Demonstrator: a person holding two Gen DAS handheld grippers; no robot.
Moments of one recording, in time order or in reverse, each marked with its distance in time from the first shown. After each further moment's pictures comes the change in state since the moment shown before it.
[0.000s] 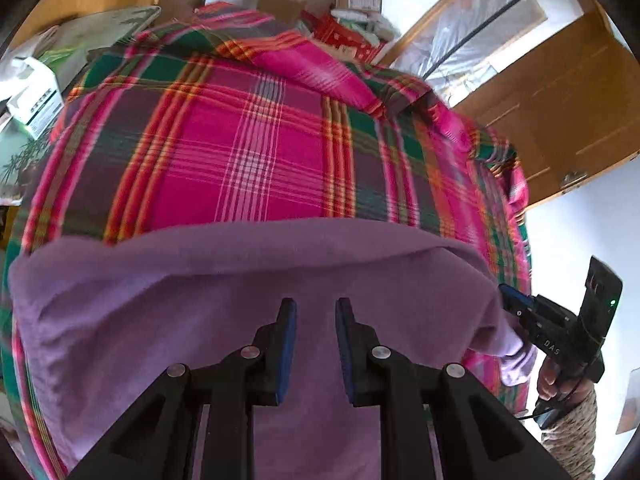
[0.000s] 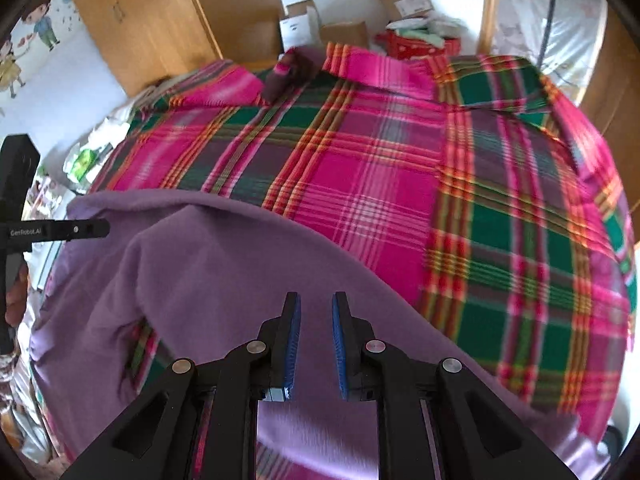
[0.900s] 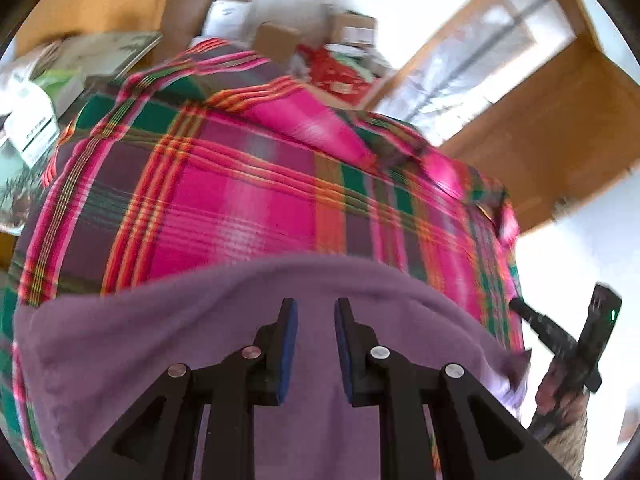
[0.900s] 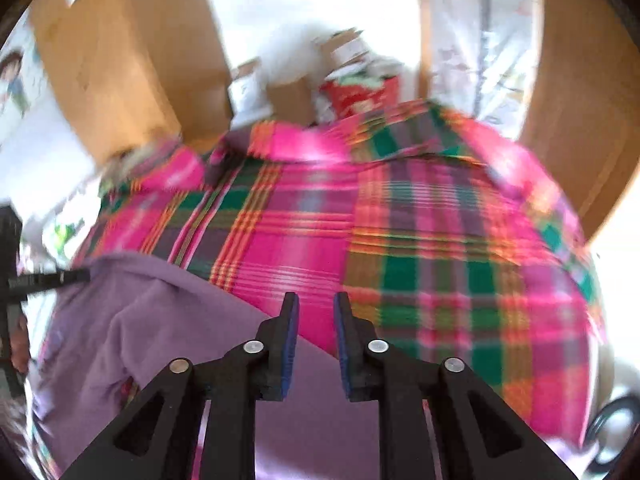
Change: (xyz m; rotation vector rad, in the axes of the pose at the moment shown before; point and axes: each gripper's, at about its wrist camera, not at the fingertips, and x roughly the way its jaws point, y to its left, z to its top) left arm -0.024 -0.018 0.004 0.041 -0.138 -0.058; right arm -0.054 -0.046 0.001 0.168 -0.221 -0.103
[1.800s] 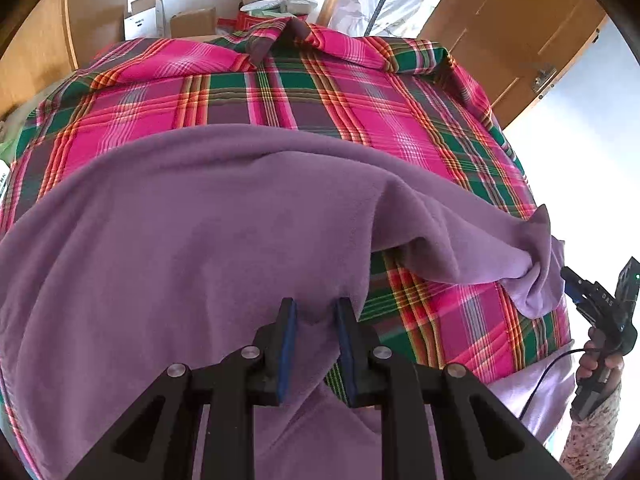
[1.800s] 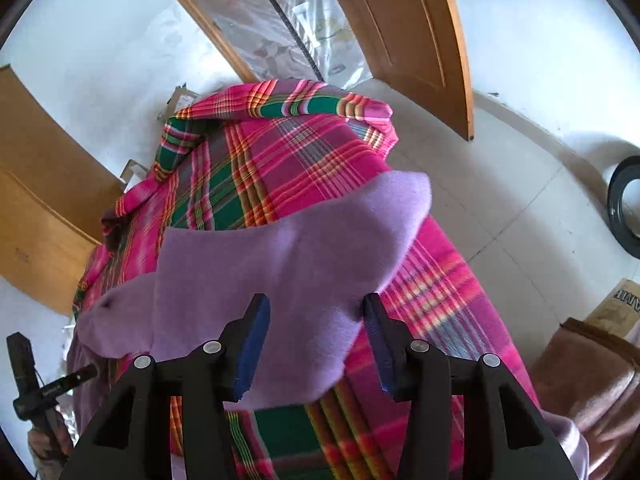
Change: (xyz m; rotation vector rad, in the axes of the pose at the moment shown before) left arm 0.048 -0.086 -0.071 0.282 0.147 0.107; right arm -0.094 -0.154 -0.179 0.625 -0.083 -0.104
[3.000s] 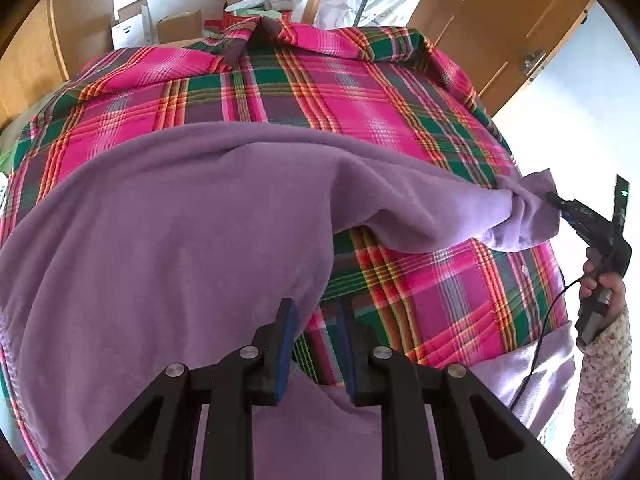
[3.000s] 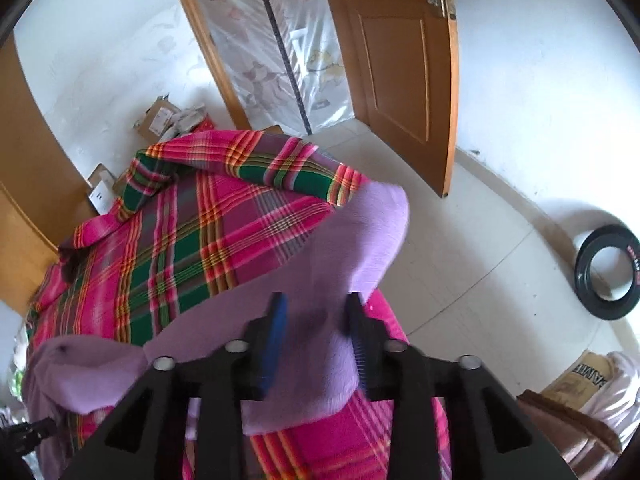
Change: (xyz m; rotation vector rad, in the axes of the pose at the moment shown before) left arm -0.009 -0.032 -0.014 0.067 0.019 0.031; right arm 0.014 0.020 0.064 -0.118 -0.122 -0.171
